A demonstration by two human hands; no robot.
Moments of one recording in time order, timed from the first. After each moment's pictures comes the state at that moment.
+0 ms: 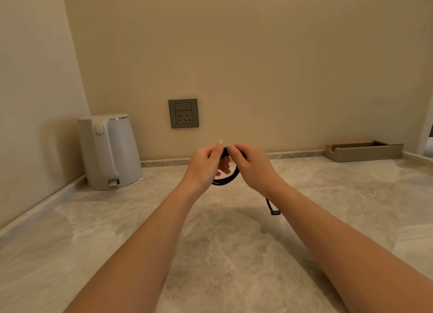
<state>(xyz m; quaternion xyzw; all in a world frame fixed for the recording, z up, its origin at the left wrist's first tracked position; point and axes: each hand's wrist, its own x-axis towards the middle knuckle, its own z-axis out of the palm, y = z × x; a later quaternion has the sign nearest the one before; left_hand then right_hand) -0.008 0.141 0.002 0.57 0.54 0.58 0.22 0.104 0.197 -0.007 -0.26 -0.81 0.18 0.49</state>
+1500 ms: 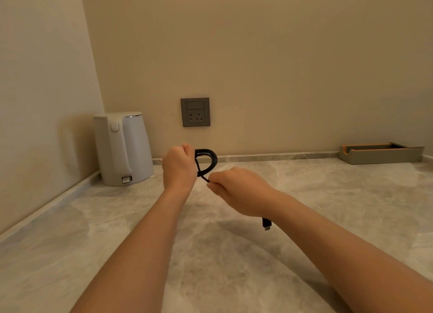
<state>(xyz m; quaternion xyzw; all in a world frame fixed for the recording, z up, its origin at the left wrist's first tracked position) -0.063 0.144 -0.008 0.44 0.69 0.57 -0.08 0.085 0.141 -0.003 -0.25 -0.95 -0.03 0.17</state>
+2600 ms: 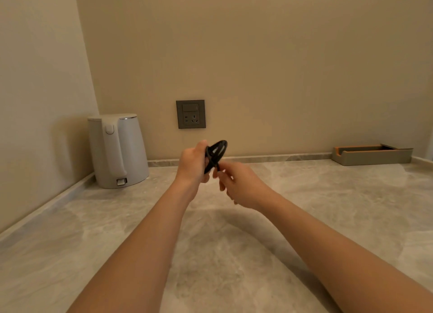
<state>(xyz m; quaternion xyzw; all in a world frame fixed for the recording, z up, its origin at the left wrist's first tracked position) -0.034 0.141 0.006 0.43 0.54 0.67 0.28 0.085 0.166 -0.015 -0.31 -0.87 0.22 0.31</state>
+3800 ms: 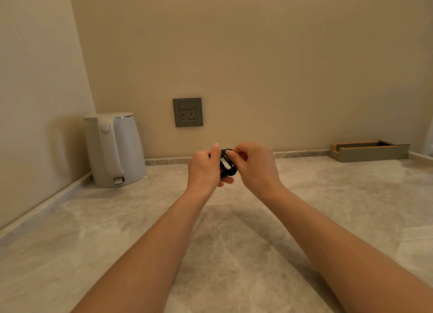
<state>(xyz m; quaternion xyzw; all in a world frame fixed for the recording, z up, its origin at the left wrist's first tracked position) -0.007 0.141 -0.008 0.49 0.59 0.61 0.19 0.098 0.177 -0.005 -0.36 -0.77 0.11 0.51</state>
